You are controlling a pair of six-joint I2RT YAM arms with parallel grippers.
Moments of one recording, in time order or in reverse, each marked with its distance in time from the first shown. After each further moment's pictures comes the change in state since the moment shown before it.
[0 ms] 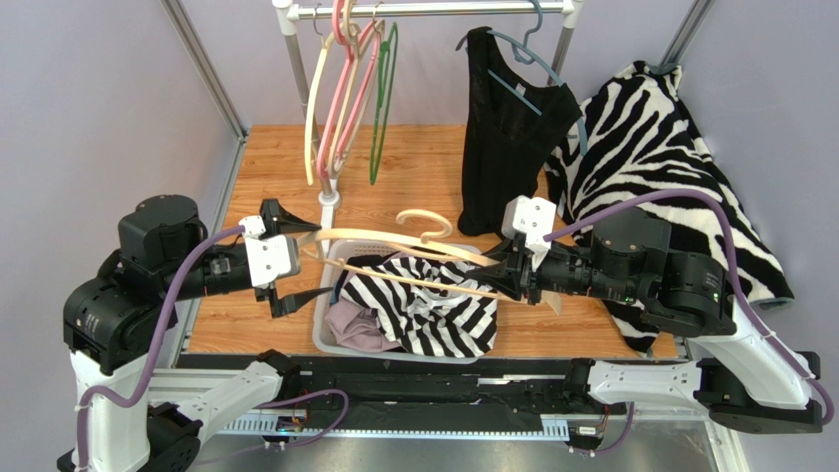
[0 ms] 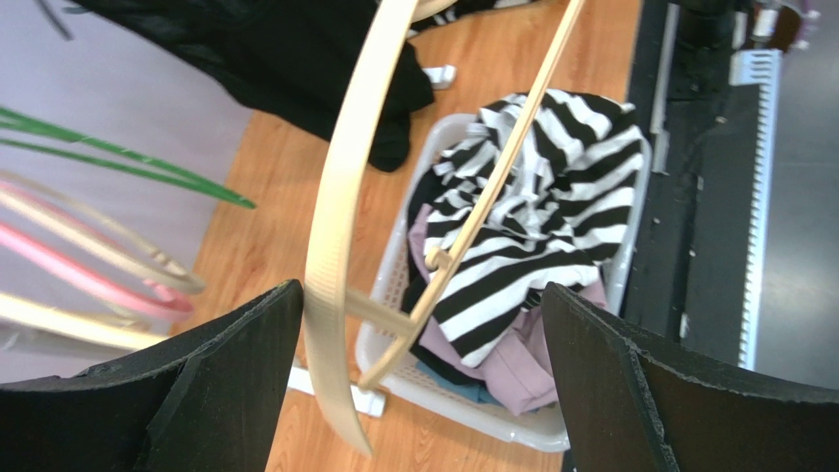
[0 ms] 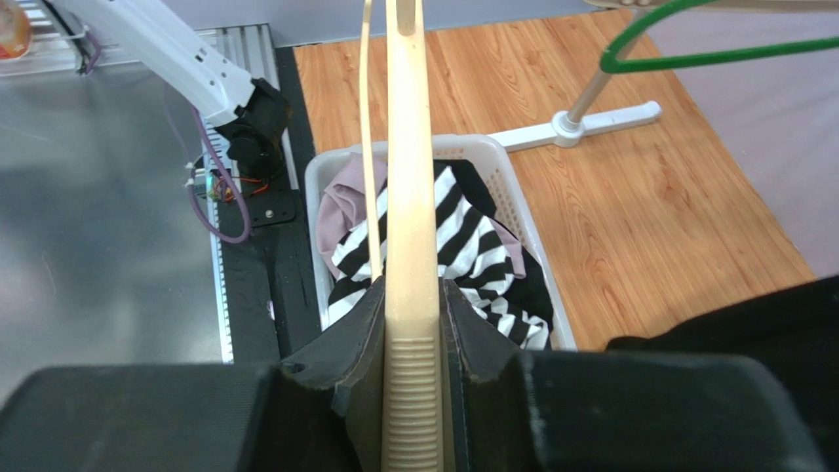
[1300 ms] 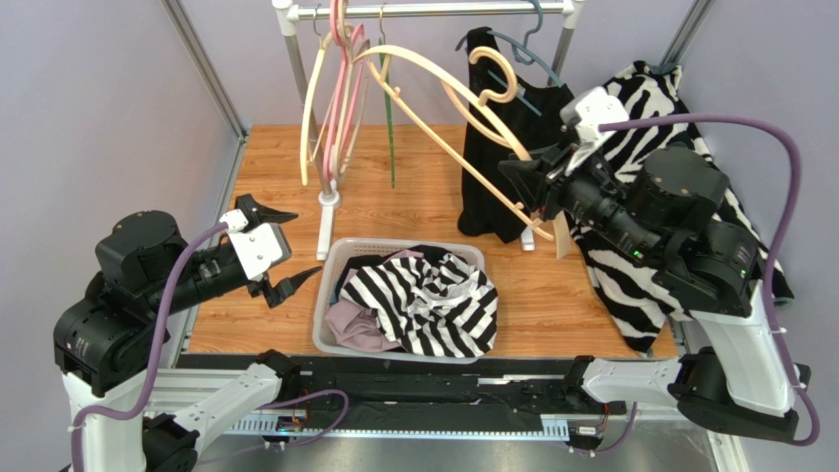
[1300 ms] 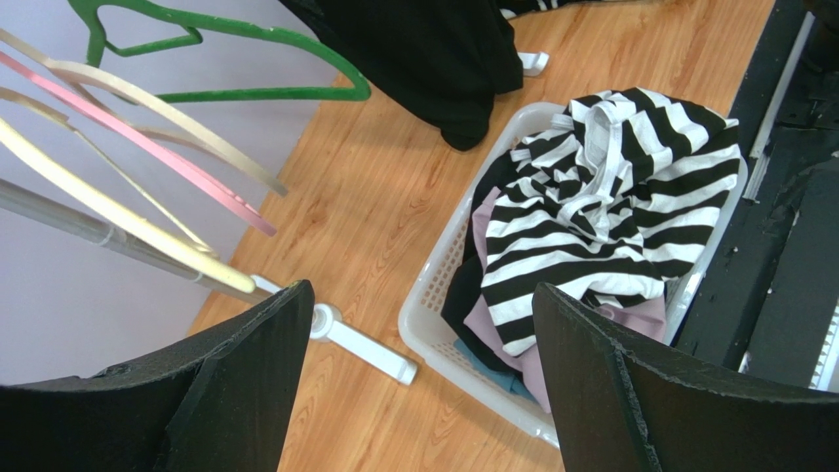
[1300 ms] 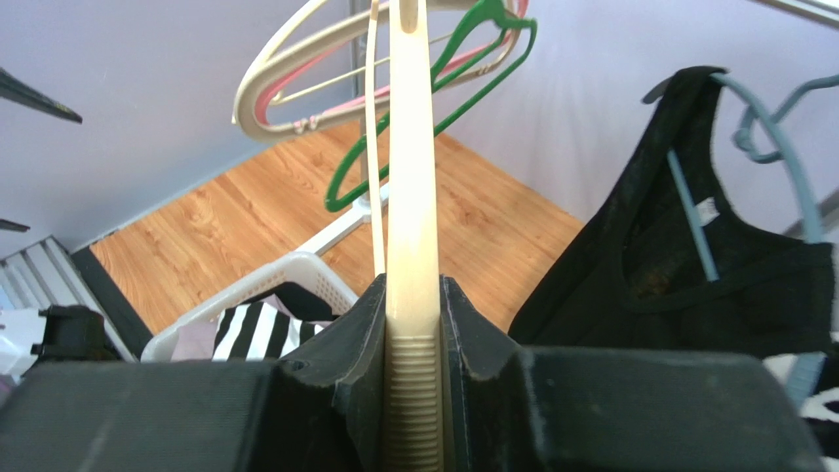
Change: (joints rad) left arm 0.003 -0.074 -0.043 0.117 -0.228 -0.117; right arm -0.224 0.180 0.350 0.031 0.306 0.083
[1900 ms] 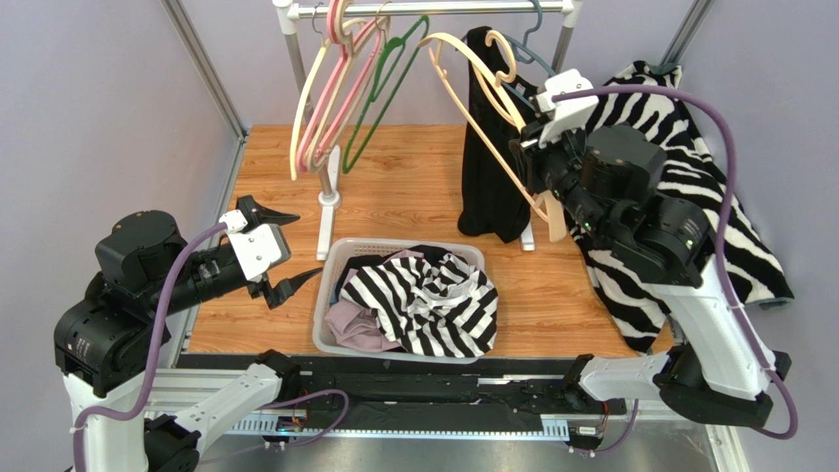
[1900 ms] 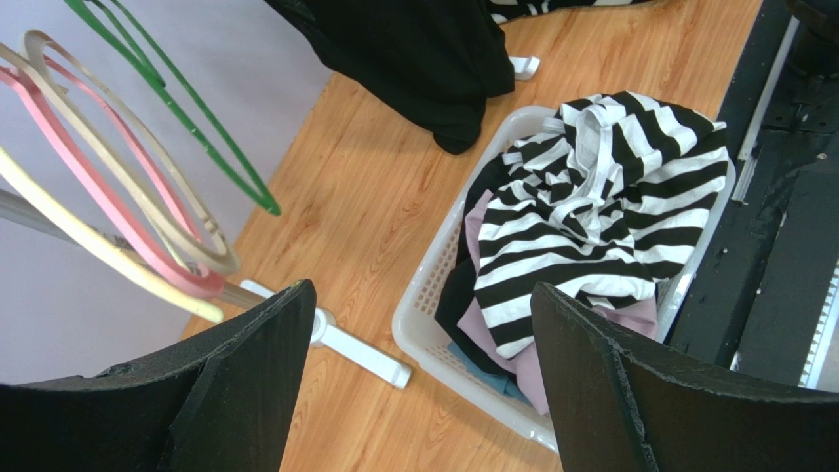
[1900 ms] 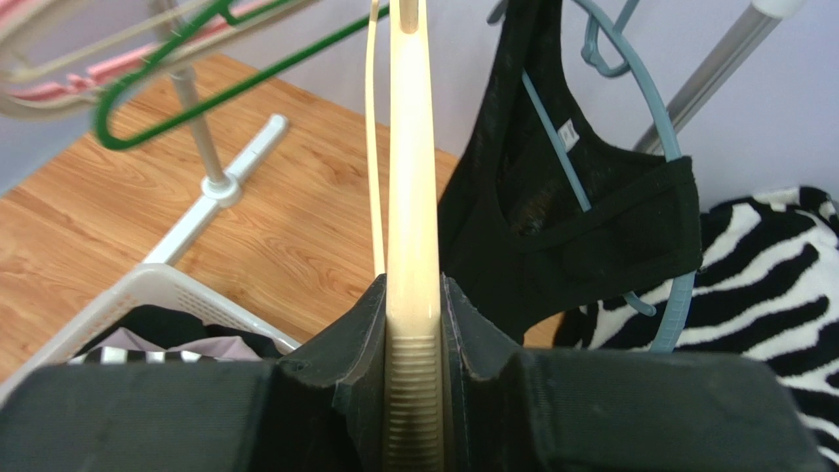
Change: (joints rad) left arm 0.020 0.000 0.000 -0.003 0.036 0.000; right arm -0.069 0.067 -0.007 0.003 0.257 -0.015
